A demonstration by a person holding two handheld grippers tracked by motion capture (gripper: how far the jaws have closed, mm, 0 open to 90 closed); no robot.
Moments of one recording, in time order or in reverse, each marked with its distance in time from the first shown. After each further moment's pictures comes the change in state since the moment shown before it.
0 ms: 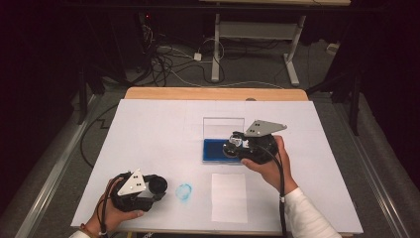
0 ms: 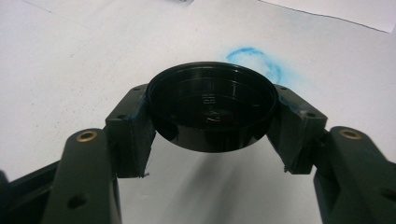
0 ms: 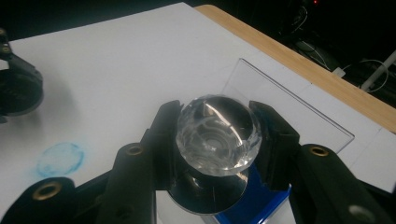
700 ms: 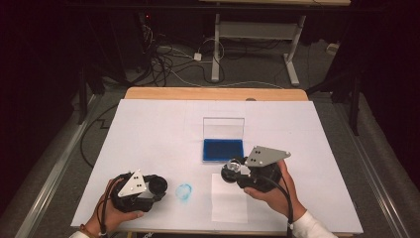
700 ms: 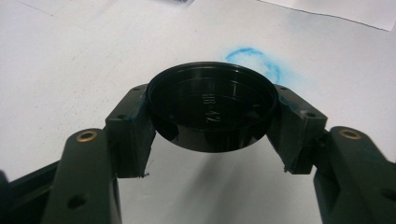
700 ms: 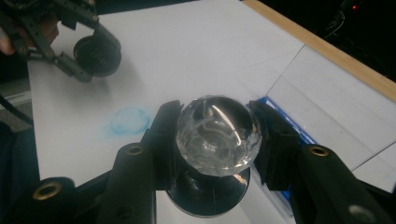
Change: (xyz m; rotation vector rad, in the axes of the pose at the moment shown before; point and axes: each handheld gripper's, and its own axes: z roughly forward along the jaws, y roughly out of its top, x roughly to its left) left arm -0.002 0.001 -0.001 0.002 0.012 0.012; right arm 0.048 -0.025 -0.028 0.009 0.099 -0.072
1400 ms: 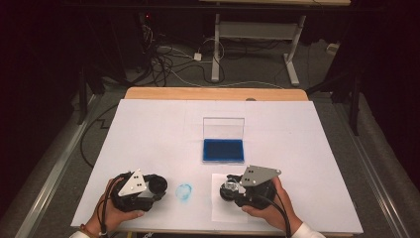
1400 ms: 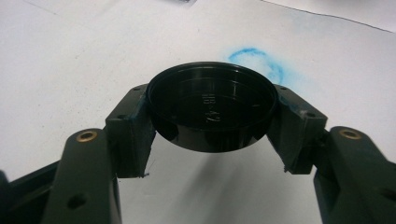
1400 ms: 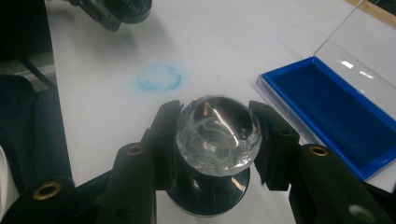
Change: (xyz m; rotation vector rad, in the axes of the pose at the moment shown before) left arm 0.001 0.001 0.000 0.004 0.004 -0.007; right arm 0.023 -0.036 0.015 0.076 0.067 -0.019
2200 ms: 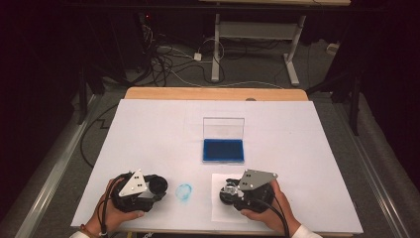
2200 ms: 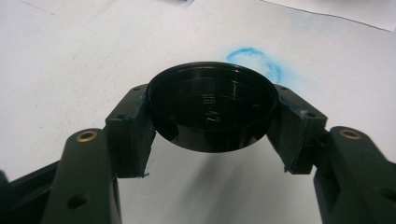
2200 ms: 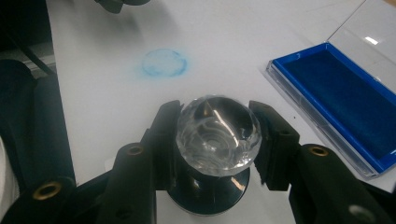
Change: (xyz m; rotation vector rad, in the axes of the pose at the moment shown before) left arm -0.002 0.001 0.000 0.001 -0.002 0.002; right arm 0.005 -0.007 0.006 0.027 0.003 -0.008
